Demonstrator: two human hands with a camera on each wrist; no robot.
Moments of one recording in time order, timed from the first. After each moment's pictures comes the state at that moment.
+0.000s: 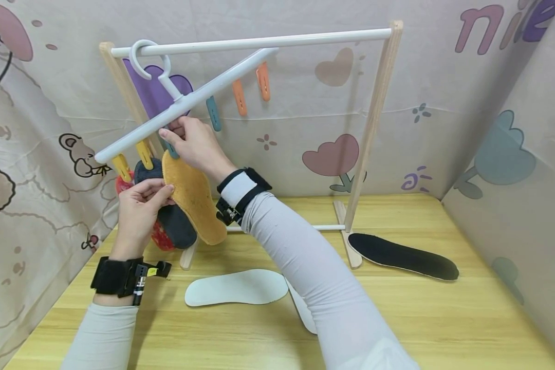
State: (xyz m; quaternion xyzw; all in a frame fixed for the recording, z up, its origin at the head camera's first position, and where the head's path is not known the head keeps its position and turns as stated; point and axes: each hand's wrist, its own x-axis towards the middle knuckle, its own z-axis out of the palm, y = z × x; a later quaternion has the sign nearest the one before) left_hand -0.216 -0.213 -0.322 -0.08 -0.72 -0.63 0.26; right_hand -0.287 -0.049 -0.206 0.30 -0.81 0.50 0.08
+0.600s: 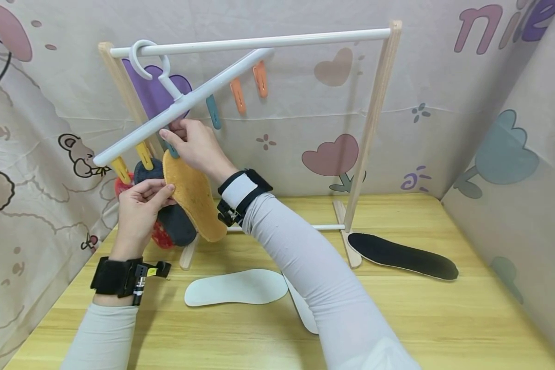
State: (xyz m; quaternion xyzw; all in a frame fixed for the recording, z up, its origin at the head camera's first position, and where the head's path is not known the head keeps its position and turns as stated) left_hand -0.218 -0.213 -0.323 -0.08 -0.71 -0.66 0.25; right_hand -0.287 -0.048 -0.209 0.30 -0.81 0.51 0.07
